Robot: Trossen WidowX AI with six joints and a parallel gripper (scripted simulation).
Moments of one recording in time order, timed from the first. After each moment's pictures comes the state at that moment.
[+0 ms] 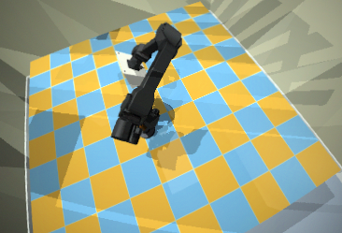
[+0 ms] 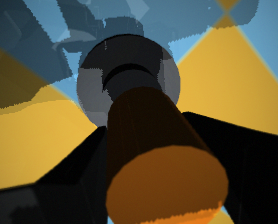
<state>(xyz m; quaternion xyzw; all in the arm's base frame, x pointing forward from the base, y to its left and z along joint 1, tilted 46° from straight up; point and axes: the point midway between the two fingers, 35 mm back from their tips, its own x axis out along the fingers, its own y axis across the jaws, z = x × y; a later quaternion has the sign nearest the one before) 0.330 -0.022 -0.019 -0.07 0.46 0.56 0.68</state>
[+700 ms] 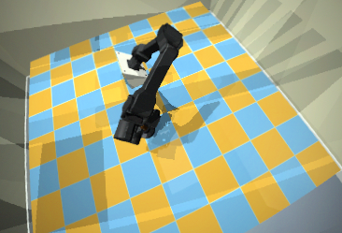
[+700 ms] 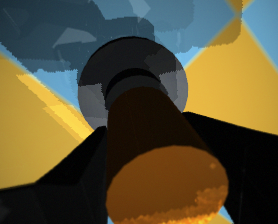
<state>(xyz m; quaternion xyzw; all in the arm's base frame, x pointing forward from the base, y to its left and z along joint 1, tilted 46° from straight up) 0.329 -0.012 -0.026 -0.07 0.46 0.56 0.68</state>
